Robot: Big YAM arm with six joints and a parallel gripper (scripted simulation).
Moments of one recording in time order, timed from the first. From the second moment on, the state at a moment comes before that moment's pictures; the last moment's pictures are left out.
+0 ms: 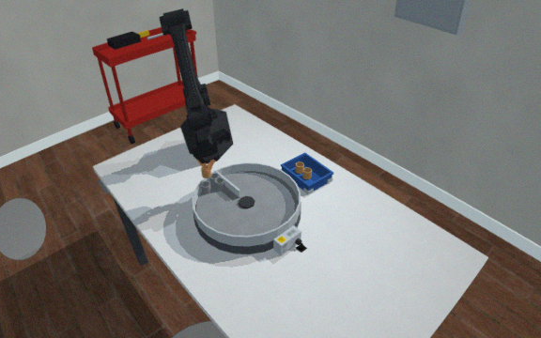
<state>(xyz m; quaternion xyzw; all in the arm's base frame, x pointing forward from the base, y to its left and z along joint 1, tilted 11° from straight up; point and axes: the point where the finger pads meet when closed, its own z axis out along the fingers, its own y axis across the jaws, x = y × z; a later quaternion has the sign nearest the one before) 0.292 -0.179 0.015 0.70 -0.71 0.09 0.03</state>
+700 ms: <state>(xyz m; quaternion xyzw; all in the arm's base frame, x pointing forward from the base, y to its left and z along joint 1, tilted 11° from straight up) 0.290 -0.178 0.017 0.70 -0.71 0.09 0.04</state>
